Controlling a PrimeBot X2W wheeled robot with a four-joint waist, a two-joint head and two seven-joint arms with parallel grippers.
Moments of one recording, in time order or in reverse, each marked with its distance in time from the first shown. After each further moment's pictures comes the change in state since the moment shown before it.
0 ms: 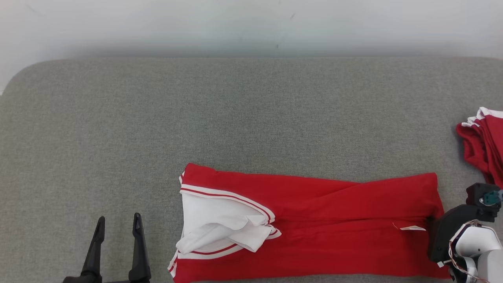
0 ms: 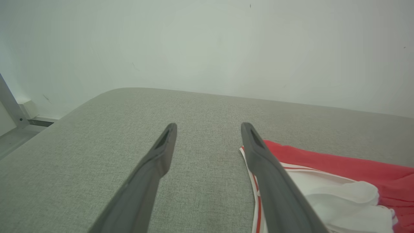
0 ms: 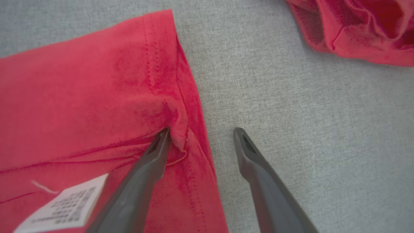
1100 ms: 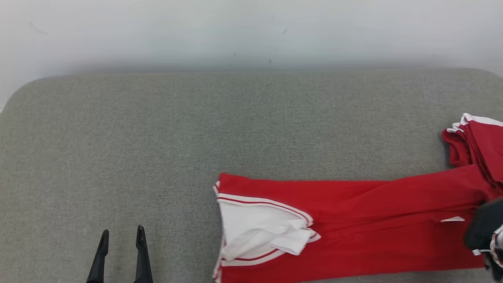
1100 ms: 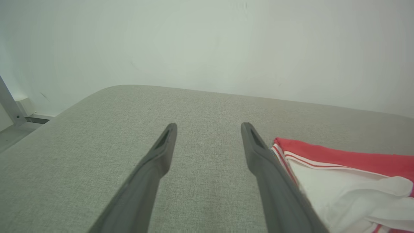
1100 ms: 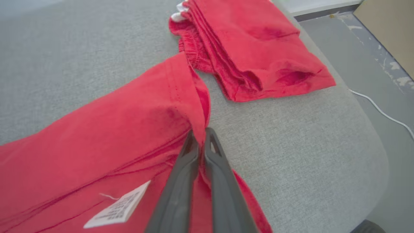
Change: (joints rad) left arm 0.031 0.000 -0.012 0.018 -0.006 0.014 0.000; right arm -0.005 0.031 -0.137 -0.170 0.019 -0.001 0.058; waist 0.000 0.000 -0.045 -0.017
